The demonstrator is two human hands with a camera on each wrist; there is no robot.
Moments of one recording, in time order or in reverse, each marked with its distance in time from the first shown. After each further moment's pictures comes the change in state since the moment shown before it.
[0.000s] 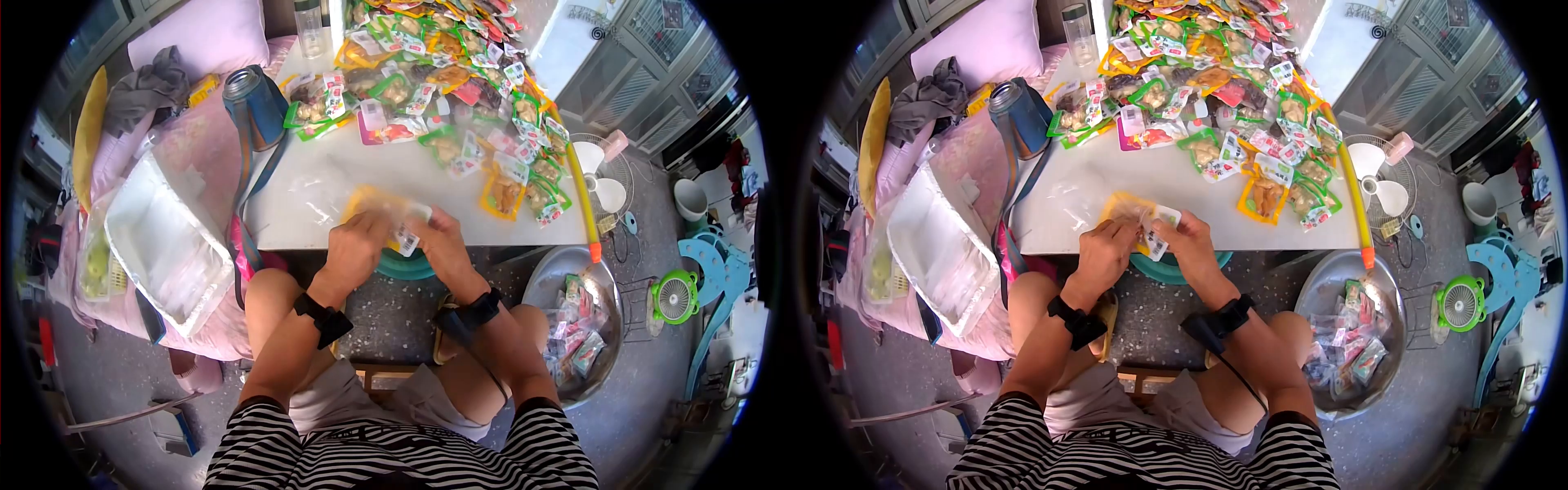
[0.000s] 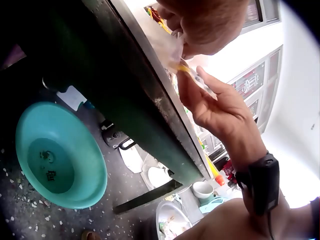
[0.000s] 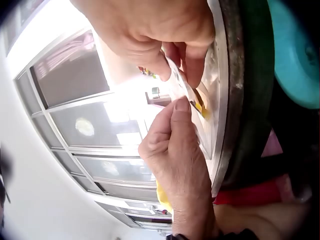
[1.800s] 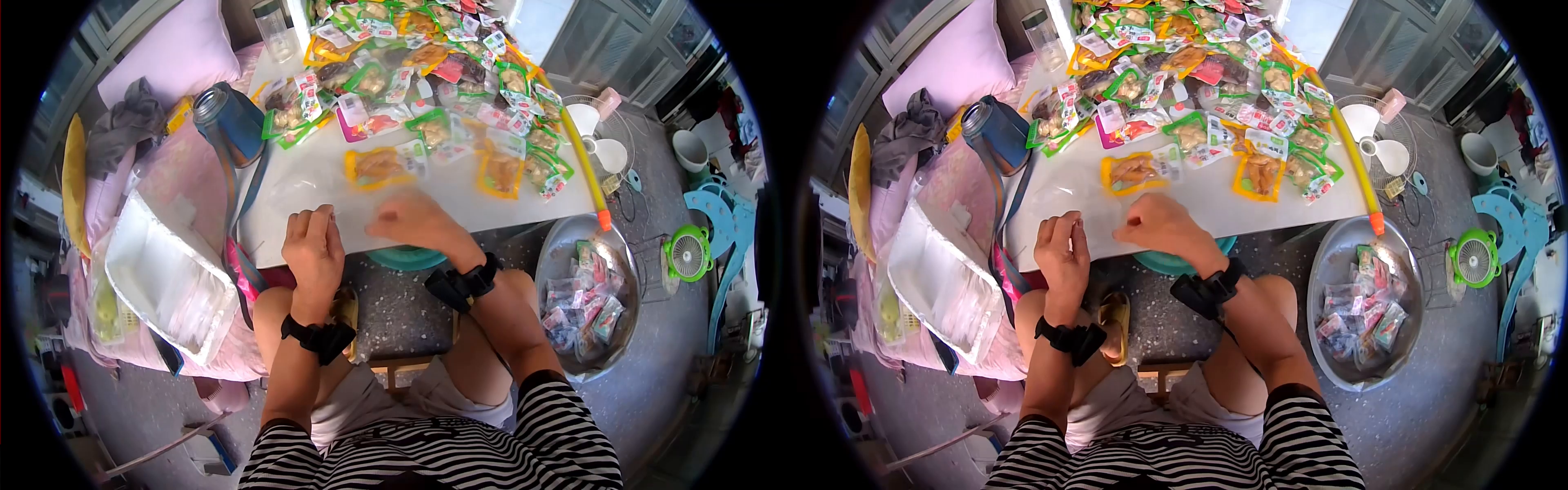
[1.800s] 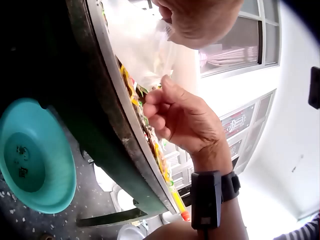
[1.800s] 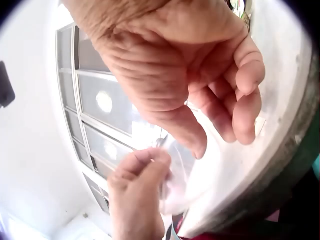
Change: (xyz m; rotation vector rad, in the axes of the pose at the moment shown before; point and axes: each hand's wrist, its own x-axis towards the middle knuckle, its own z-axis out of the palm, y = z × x) left_hand 0.006 -0.012 -0.036 0.058 0.237 -0.237; right_hand 0.033 -0.027 0.024 -1.235 -0.312 -0.243
